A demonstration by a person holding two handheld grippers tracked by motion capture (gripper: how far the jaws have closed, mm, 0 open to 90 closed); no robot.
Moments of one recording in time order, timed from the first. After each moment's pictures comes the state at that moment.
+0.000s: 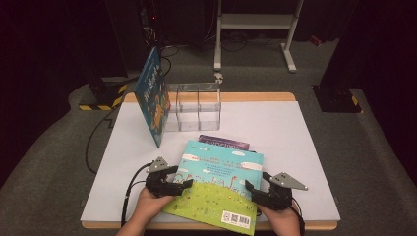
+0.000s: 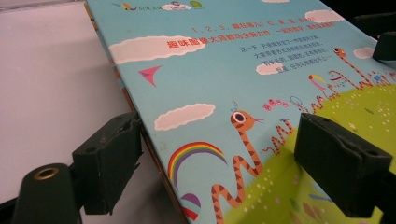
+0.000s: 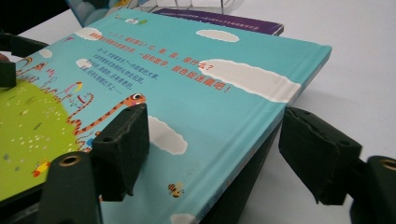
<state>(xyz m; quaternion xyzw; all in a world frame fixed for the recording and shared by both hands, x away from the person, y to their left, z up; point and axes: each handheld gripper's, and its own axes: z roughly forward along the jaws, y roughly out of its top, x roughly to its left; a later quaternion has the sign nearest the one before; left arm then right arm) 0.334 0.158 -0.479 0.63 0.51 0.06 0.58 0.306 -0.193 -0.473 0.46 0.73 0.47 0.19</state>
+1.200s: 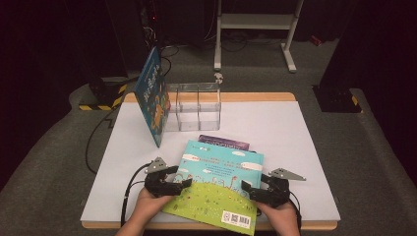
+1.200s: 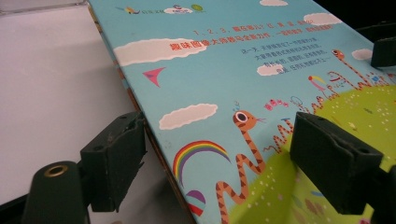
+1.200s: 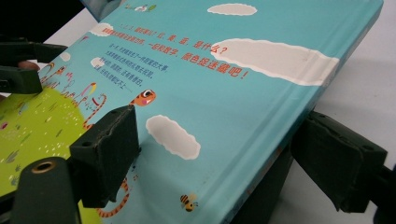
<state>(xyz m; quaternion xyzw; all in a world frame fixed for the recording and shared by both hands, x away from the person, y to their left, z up) 0.333 0.161 -0.481 0.63 0.51 0.06 0.59 0.322 -0.193 -0.476 0.49 0.73 0.47 0.09</state>
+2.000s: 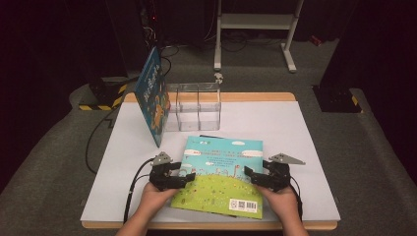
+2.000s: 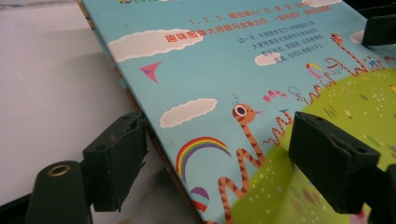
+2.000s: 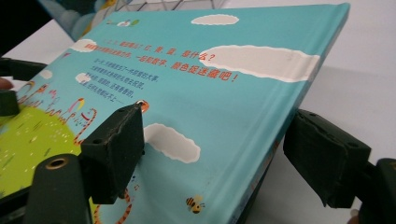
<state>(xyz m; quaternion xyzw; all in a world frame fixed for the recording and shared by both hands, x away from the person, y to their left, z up) 0.358 0.150 -0.481 0.61 0.54 0.05 0.58 0.364 -0.196 -0.462 0.49 0.74 0.45 0.12</state>
